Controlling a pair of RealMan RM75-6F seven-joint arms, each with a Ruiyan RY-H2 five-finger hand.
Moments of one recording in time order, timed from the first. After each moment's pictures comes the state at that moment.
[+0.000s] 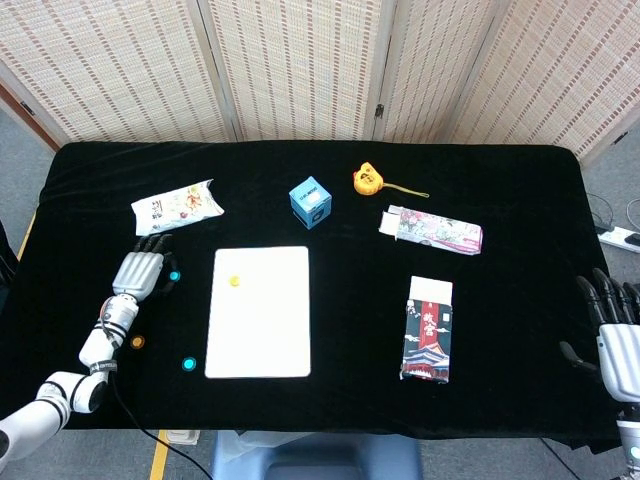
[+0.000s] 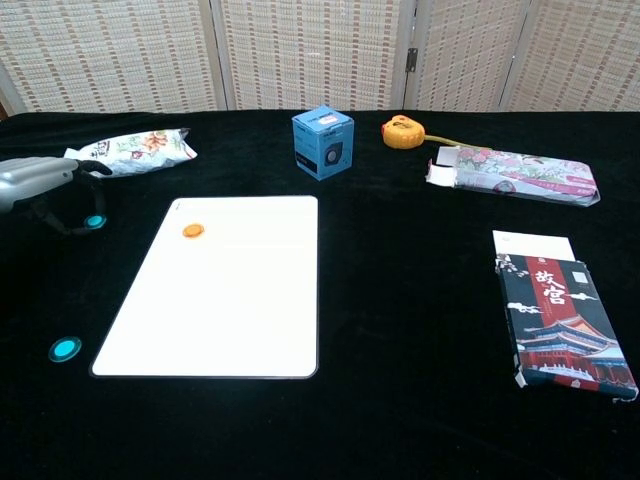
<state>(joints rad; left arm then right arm) -0.68 -1.62 -0.13 -0.81 1.31 0.82 -0.14 0.03 -1.04 0.09 -1.72 -1.46 1.53 -0.11</state>
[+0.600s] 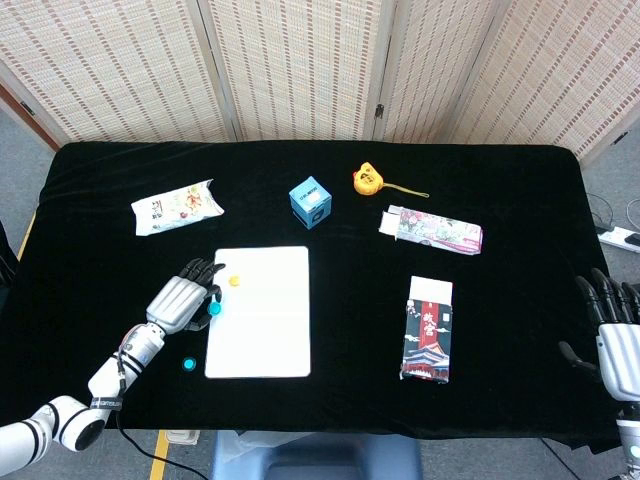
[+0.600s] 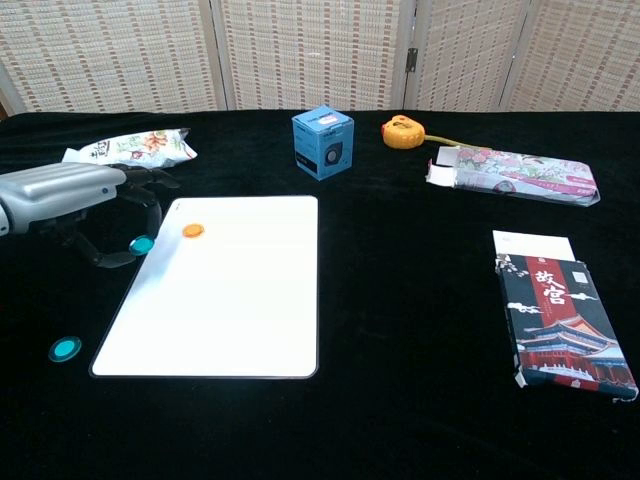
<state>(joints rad) -0.66 -1.45 -0.05 -1.31 1.46 0.96 0.04 0.03 -1.05 0.09 -1.70 -1.46 1.53 -0.09</state>
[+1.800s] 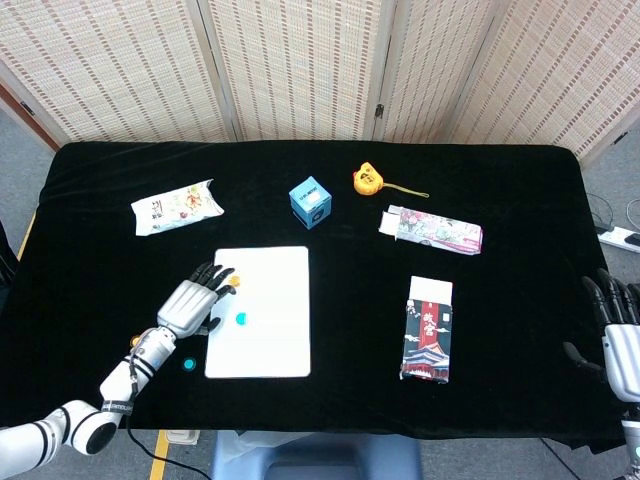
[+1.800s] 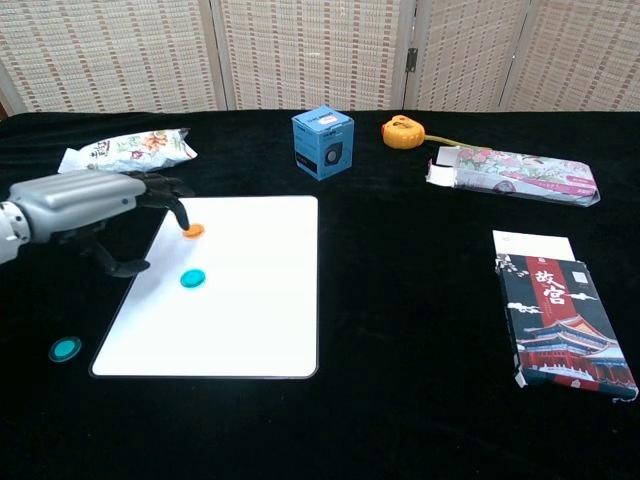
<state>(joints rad) -0.66 -1.45 -0.06 -1.37 1.38 0.96 0.16 0.03 -1.04 0.09 -1.69 -1.46 1.53 -0.07</state>
